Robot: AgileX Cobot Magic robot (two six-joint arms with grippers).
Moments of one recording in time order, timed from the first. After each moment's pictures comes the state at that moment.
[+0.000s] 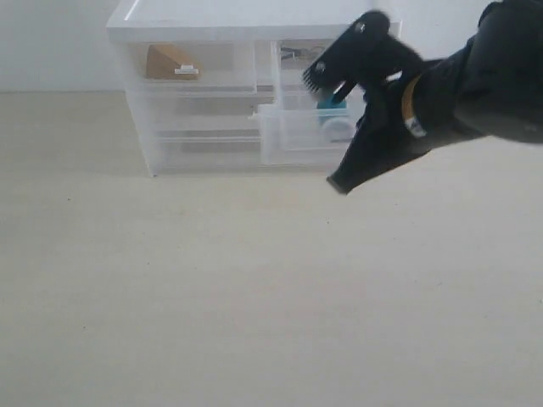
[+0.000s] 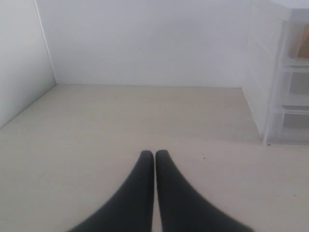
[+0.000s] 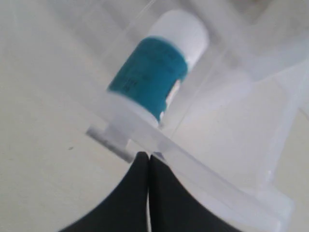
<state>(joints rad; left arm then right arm) 0.23 0.01 0.00 -0.04 0.21 0.04 0.62 1.51 -0.95 -0.80 0.43 0.44</state>
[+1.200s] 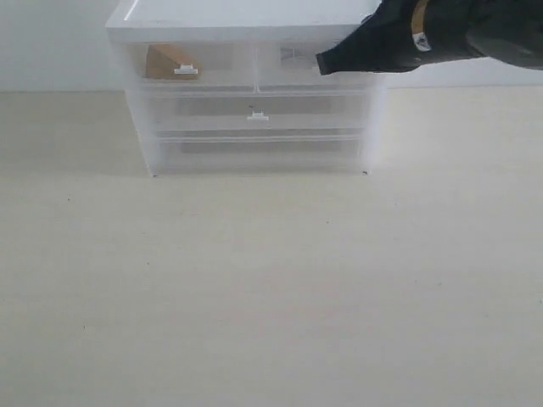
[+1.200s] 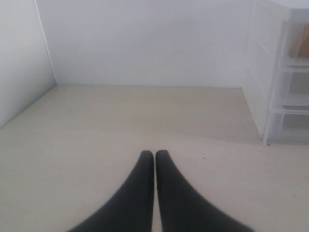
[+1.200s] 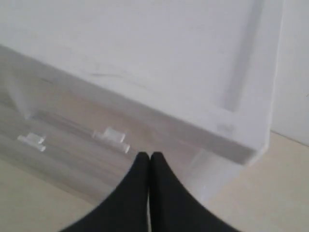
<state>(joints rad) 0.23 0.01 0.00 -0.04 0.21 0.04 0.43 1.62 -1.12 -0.89 0.12 0.80</state>
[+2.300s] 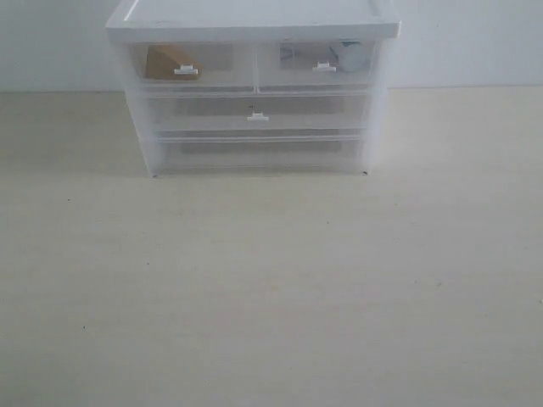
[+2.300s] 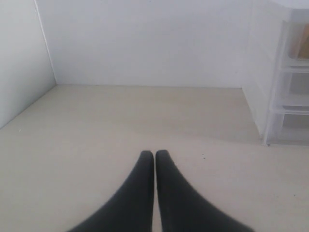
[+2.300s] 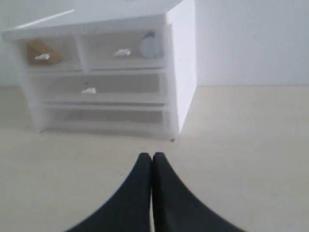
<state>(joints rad) 0.23 0.01 0.00 -0.04 0.21 0.04 0.32 0.24 -0.01 0.09 -0.03 0.06</state>
